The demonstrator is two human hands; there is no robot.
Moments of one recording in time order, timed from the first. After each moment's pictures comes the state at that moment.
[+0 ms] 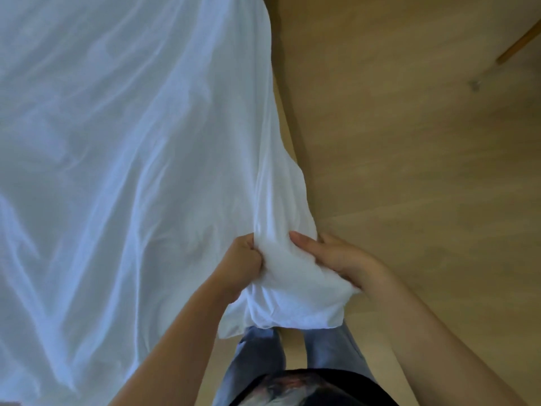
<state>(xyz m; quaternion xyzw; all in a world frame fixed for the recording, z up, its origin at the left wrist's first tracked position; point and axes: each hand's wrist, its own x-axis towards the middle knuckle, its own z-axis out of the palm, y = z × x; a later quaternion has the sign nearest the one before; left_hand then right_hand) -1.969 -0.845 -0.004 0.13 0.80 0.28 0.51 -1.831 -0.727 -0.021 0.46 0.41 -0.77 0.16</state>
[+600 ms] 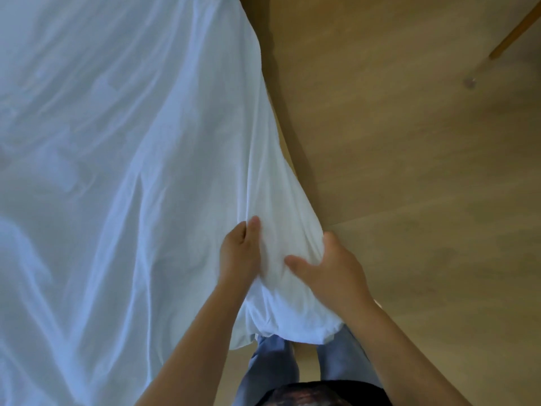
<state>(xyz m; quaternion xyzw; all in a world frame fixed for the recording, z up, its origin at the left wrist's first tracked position) -1.964 -0.811 0.009 0.13 0.88 0.33 0.31 -1.822 -0.753 0.001 0.53 0.64 -0.56 0.01</state>
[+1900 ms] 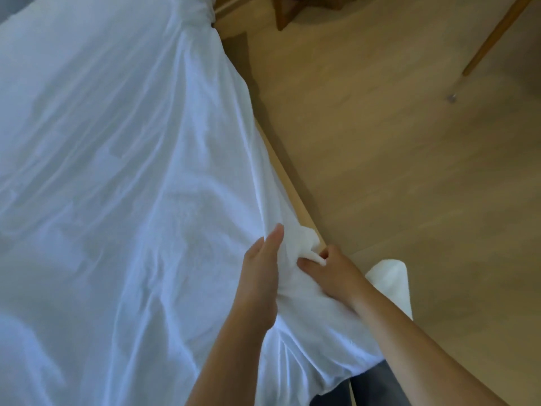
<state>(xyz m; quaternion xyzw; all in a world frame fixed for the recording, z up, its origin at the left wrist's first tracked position) -2.024 -0.759 0.045 0.04 0.73 0.43 0.54 -1.913 -0.709 -0.050 0.57 0.54 -0.62 0.05</state>
